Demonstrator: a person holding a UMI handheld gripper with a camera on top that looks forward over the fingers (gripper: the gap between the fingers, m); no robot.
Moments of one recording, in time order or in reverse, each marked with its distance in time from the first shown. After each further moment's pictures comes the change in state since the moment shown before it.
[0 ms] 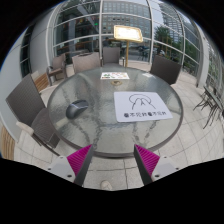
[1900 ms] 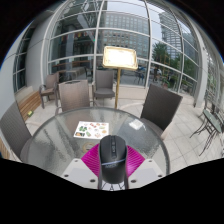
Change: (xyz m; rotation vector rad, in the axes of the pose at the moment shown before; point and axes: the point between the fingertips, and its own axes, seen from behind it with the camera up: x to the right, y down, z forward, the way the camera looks) arm 0.135 -0.343 0.107 0.218 0.047 -0.040
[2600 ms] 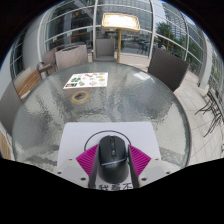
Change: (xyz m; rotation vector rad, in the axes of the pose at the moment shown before) arm 0.004 0.215 0.073 -0.307 -0.032 0.014
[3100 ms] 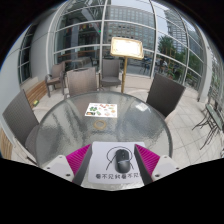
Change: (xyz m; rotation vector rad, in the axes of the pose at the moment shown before) arm -0.044 -0.082 -0.183 0.183 -0.016 -0.043
